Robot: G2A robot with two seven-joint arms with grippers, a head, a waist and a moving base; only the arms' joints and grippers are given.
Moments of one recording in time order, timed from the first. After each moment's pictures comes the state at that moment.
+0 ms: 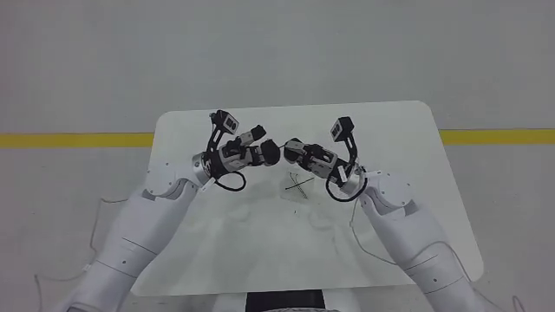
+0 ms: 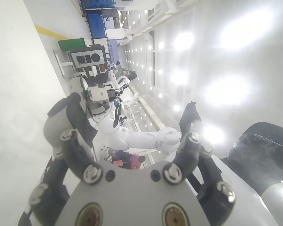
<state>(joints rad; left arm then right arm) 1.23 -1.13 -1.10 -1.46 -0.71 -0.32 -0.94 -1.35 -1.22 1.13 -1.56 0.47 -0.12 0.70</state>
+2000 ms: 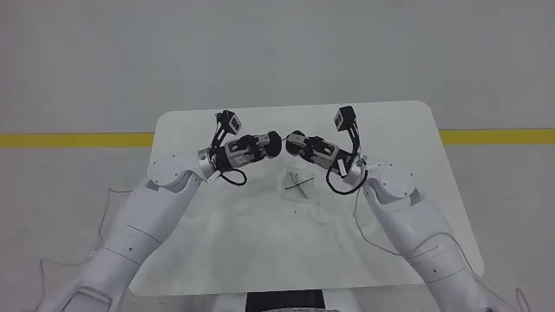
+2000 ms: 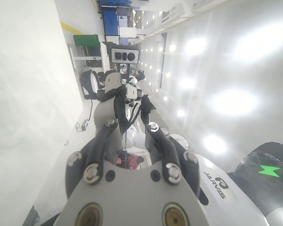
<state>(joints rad) 1.14 -1.14 -1.04 -1.33 -0.70 -0.27 -0.95 -1.28 -1.21 1.14 -1.54 0.37 -0.12 0.72</state>
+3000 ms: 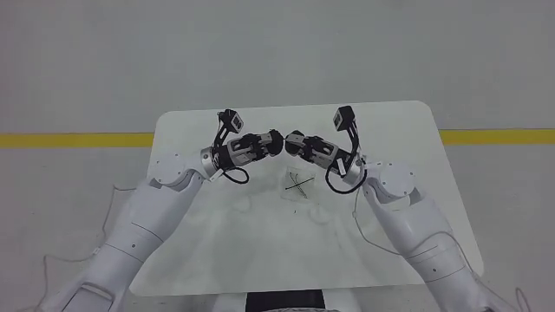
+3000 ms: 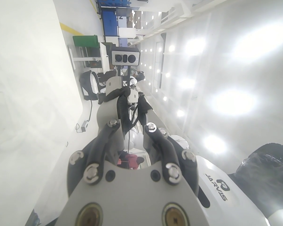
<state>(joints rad) 1.12 -1.15 -1.02 -1.30 -0.71 -0.29 -0.94 -1.28 -1.21 1.13 -1.54 0.37 -0.11 0.72</state>
